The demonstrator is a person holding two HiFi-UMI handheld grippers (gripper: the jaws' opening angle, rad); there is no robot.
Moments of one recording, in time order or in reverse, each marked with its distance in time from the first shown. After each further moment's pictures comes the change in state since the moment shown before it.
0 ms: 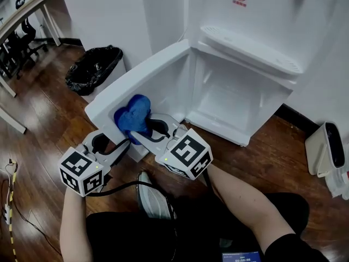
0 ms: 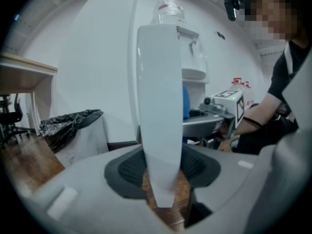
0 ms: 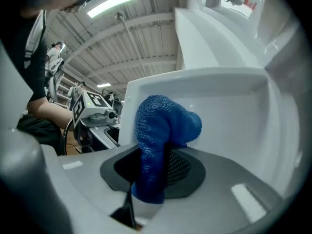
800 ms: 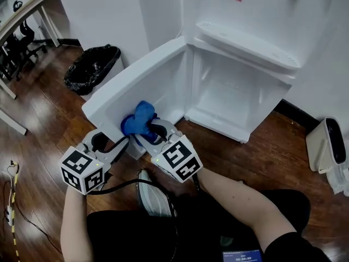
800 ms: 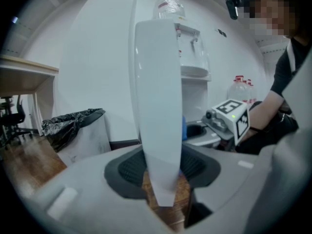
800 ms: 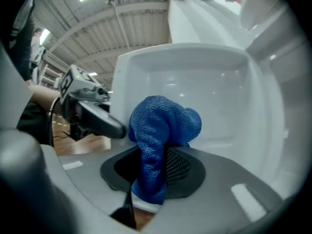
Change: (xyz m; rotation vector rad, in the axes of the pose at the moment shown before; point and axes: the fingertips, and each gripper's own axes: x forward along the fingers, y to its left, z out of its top) left arm 0.003 0.004 -0.005 0.004 0.016 0.027; right arm 0.003 -0.003 -0.056 0.048 0.131 -0.126
